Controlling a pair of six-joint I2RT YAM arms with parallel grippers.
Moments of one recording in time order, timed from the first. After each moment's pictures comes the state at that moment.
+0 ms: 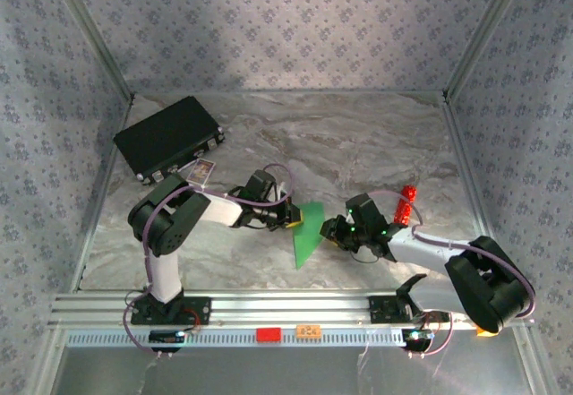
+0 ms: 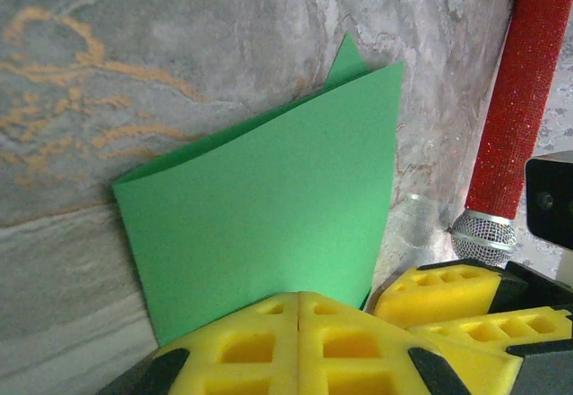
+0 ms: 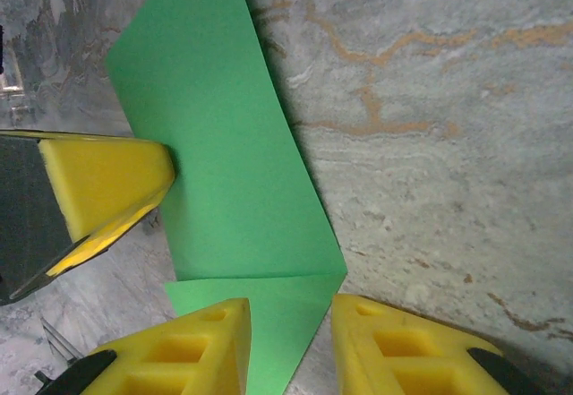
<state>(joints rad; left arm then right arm) -0.72 1.88 0.78 0.32 0.63 -1.01 0.59 1.24 0.35 0.04 -0.33 1.07</state>
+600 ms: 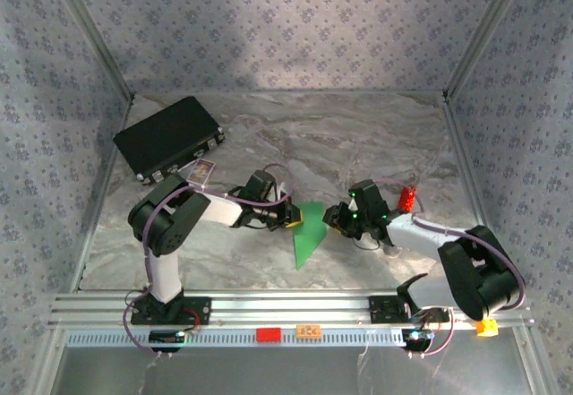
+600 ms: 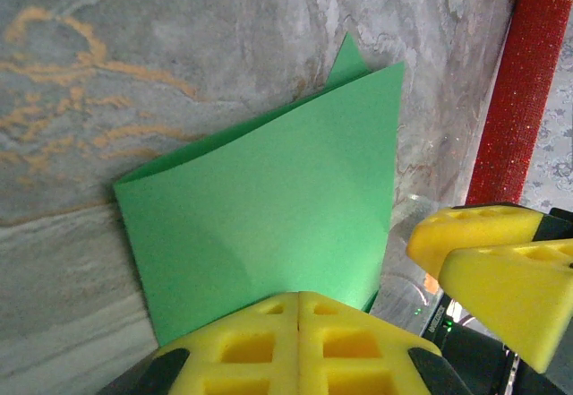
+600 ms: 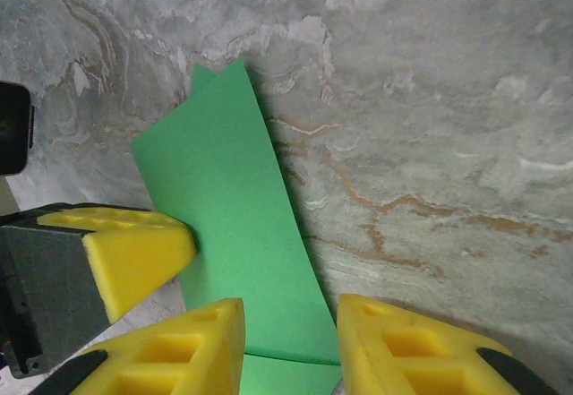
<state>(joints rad) -0.72 1.88 0.78 0.32 0.63 -1.01 0.48 1.33 0.46 -0.03 -0.37 0.95</state>
